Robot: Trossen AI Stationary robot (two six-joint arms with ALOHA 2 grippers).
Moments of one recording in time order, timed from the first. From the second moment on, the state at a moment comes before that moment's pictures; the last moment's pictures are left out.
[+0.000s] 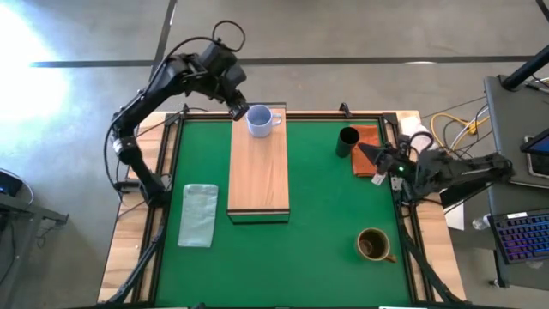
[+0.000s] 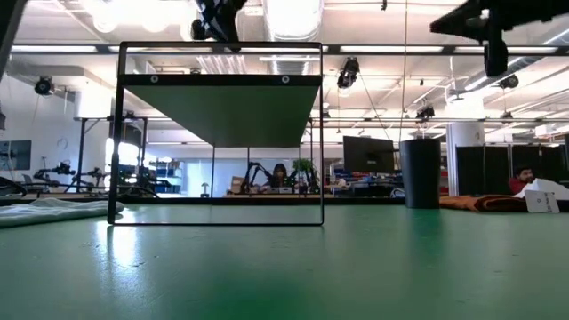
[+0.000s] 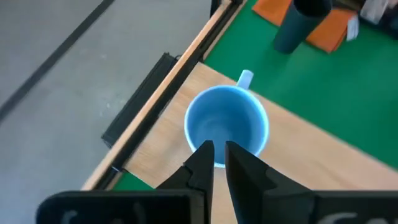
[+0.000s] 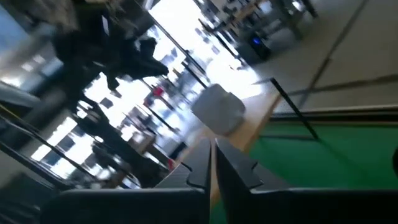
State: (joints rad) left arm 0.58 1.64 2.09 -1.30 0.01 -0.02; right arm 0.17 0.42 0.48 -0.08 0.71 0.77
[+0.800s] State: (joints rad) left arm 0.50 1.17 1.17 -0.67 0.04 -0.44; right arm -0.54 1.35 1.16 -0.34 -0.19 0.74
